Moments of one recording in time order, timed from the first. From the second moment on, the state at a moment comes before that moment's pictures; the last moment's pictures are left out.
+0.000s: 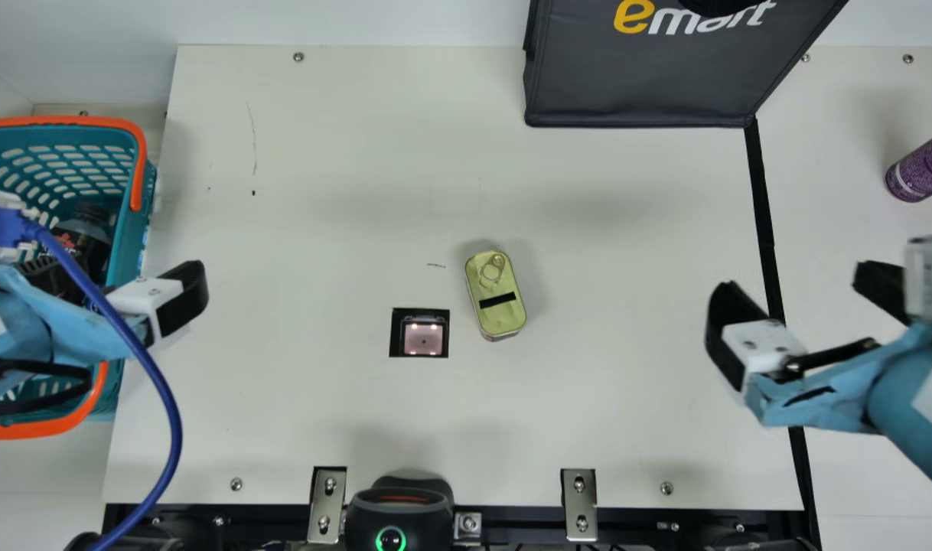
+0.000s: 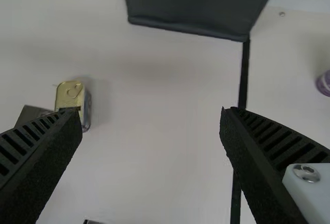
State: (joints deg) left arm -4.9 51.7 -62.3 -10.0 66.8 1.5; right arm 7.8 47.4 -69.2 2.6 69.8 -3.8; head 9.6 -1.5
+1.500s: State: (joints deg) left arm -4.9 51.7 -62.3 -10.0 66.8 1.5; right arm 40.5 81.3 -69.9 -5.1 60.3 25.5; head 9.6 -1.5
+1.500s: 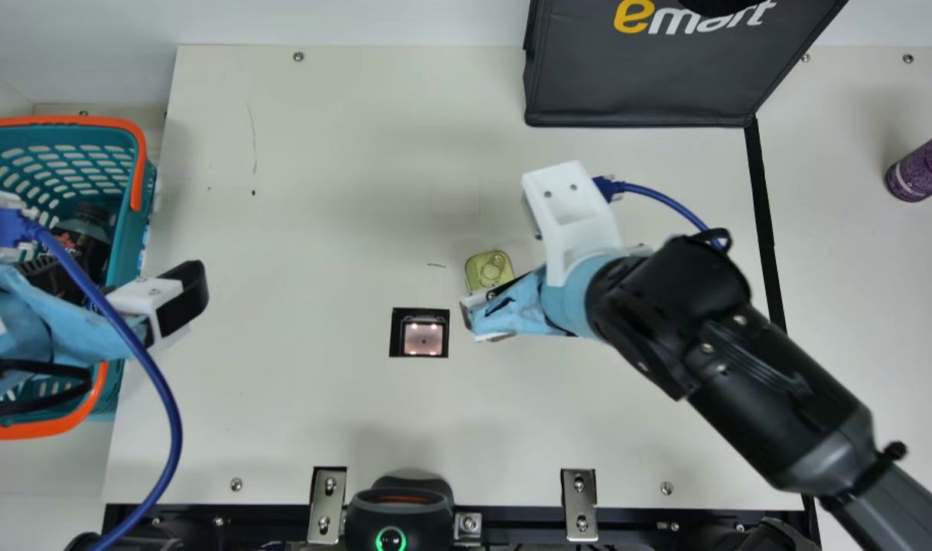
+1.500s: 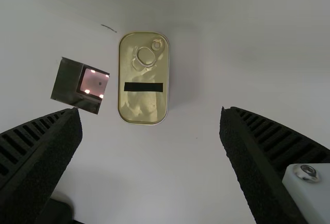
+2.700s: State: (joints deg) left arm -4.9 51.7 -62.3 -10.0 66.8 1.5; right arm 41.5 98.3 -67.7 -4.8 49.8 24.7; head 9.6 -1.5
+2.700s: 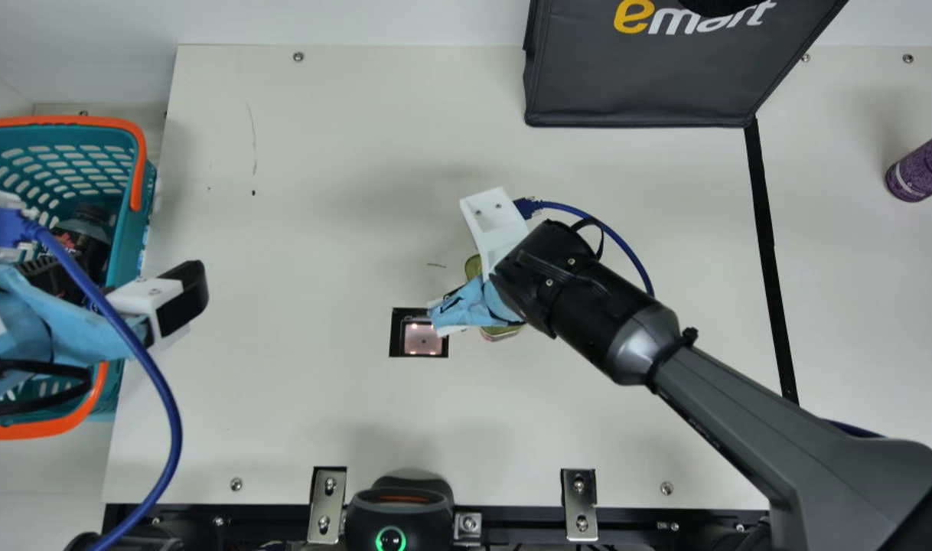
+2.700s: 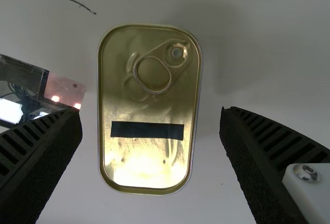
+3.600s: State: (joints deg) left arm -4.9 51.7 -62.3 -10.0 66.8 1.5; right arm 41.5 98.7 -69.1 -4.8 50.0 25.6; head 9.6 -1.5
